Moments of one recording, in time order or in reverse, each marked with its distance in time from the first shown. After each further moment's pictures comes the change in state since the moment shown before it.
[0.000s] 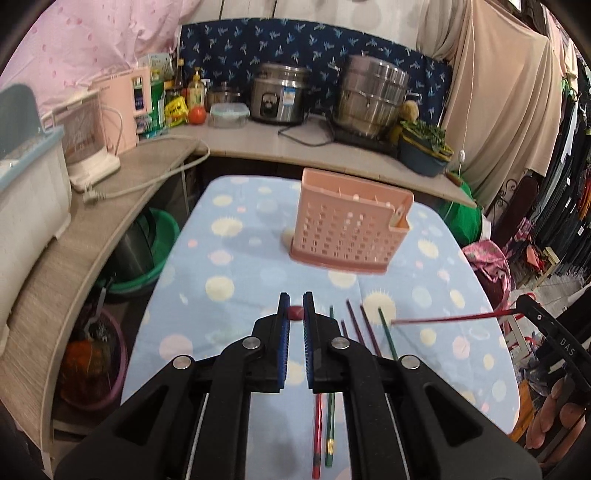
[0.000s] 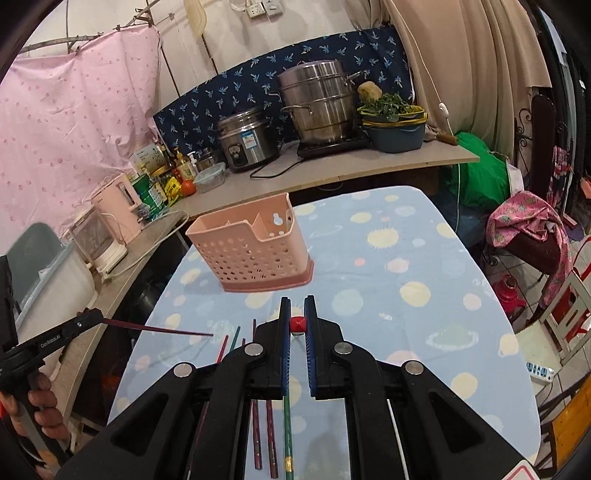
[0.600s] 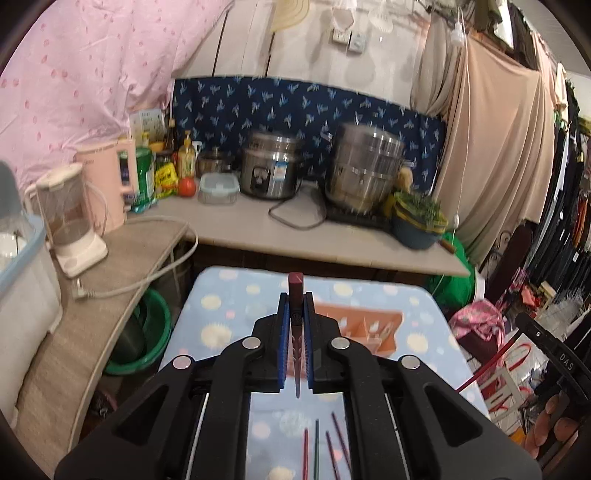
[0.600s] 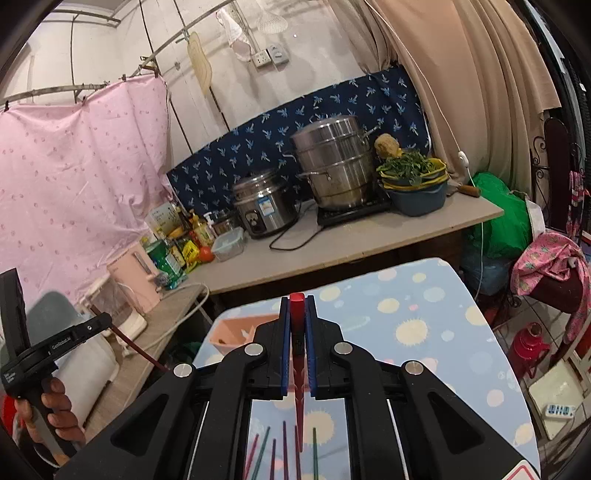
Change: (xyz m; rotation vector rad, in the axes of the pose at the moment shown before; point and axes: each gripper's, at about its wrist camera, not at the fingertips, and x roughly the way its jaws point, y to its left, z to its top) left arm -0.006 -0.010 0.127 -0.002 -0.217 -0.033; right arm 0.010 0.013 0.117 0.057 -0.206 0.107
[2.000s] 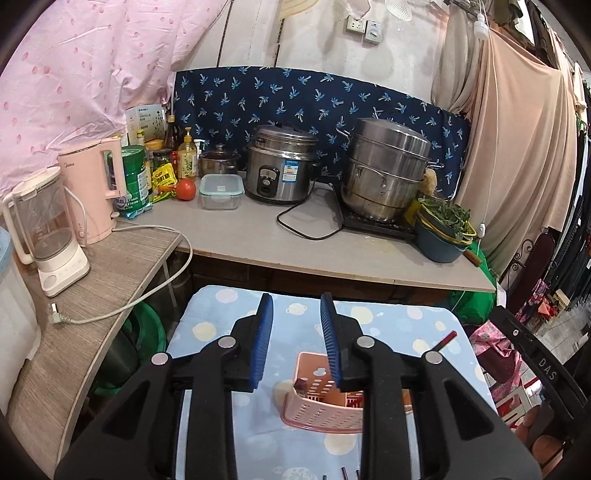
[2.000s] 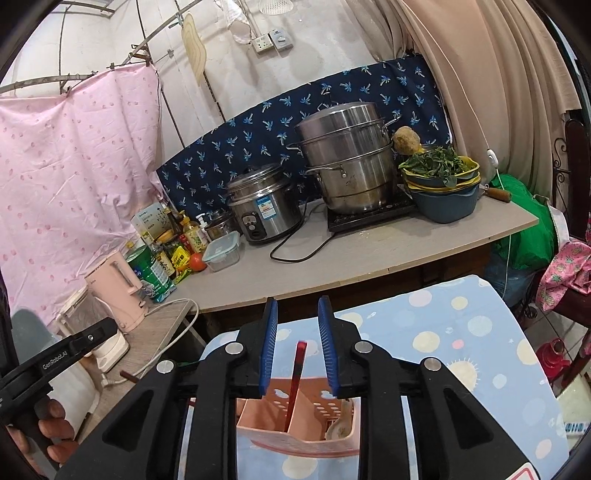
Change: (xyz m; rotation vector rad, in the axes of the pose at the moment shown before) left arm 0.102 0.000 0.024 -0.014 0.032 0.055; right arm 0.131 0.023 0.012 -0.020 0.041 -0.027
